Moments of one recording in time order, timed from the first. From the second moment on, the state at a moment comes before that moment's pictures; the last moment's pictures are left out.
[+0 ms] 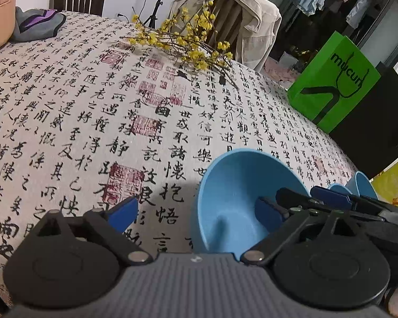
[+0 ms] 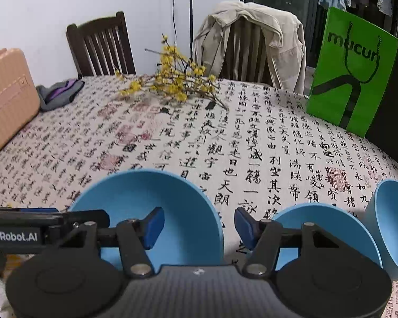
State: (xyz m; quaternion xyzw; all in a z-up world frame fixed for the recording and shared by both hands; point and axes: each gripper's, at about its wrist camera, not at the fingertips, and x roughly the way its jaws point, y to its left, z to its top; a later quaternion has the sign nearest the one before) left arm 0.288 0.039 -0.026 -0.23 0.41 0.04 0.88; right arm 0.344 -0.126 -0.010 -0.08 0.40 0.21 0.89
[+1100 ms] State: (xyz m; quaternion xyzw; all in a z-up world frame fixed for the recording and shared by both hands) left arm 0.296 0.033 -0.039 -0.21 0.41 0.03 0.89; right arm 0.340 -0.130 -0.025 -0.11 0.43 0.19 0.88
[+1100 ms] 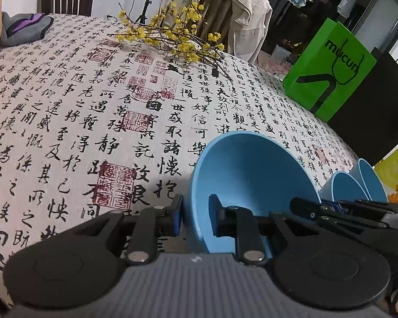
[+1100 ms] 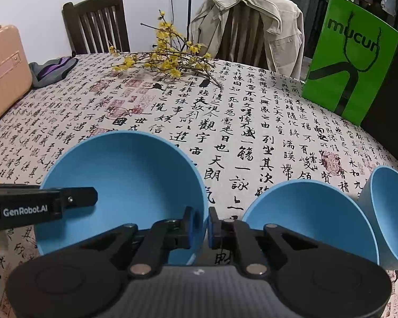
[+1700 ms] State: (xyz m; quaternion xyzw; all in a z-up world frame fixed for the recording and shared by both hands) left arm 0.284 0.033 -0.025 -0.20 0.40 0.03 0.89; right arm 0.335 -0.132 -0.009 -0.09 0.41 0.20 0.89
